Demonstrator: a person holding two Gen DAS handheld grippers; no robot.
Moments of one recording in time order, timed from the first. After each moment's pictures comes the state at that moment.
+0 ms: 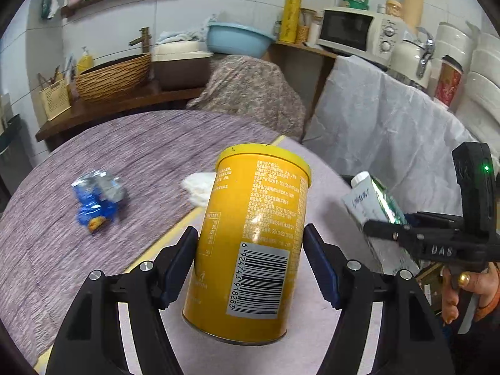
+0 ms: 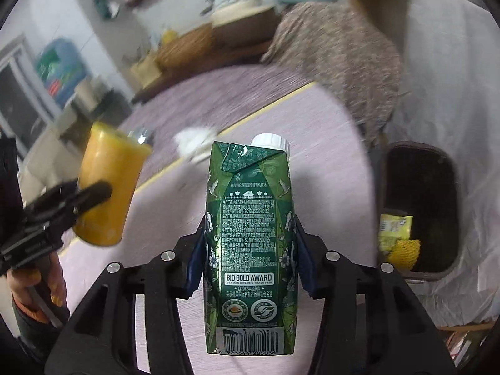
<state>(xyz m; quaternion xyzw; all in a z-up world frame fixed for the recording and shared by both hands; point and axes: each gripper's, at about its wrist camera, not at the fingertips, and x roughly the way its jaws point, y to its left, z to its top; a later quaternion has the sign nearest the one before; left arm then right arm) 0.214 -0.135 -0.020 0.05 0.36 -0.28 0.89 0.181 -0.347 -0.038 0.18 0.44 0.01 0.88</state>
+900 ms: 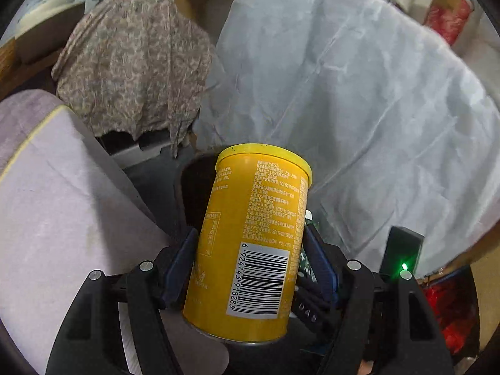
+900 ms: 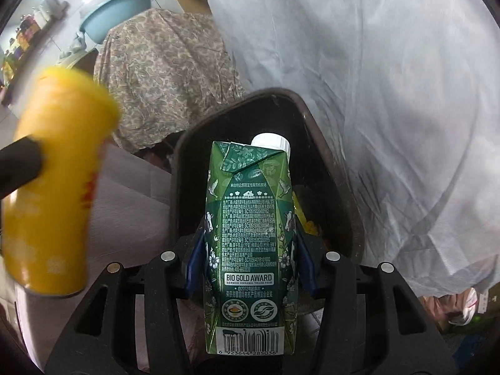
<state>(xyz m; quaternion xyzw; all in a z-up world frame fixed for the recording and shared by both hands) 0.258 -0.462 -0.121 0.06 0.48 -0.37 0.80 0.139 -0.570 -0.198 0.30 0.43 -0.22 0.82</state>
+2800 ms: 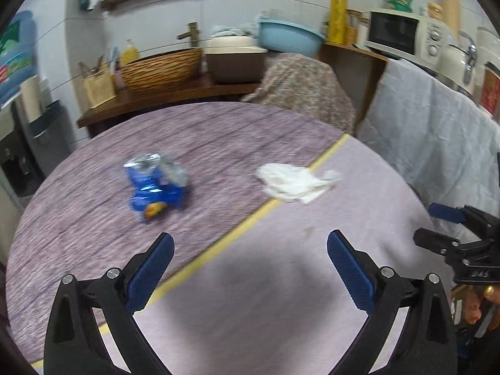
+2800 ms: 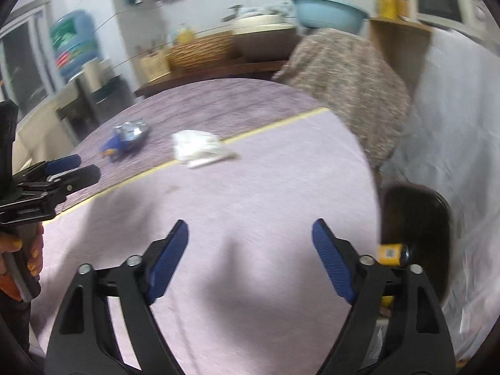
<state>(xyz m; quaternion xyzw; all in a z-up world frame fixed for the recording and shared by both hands) 0.239 -0.087 -0.047 0.05 0.36 -0.16 0.92 0.210 -0.296 -0.056 0.07 0.41 0.05 0.91</state>
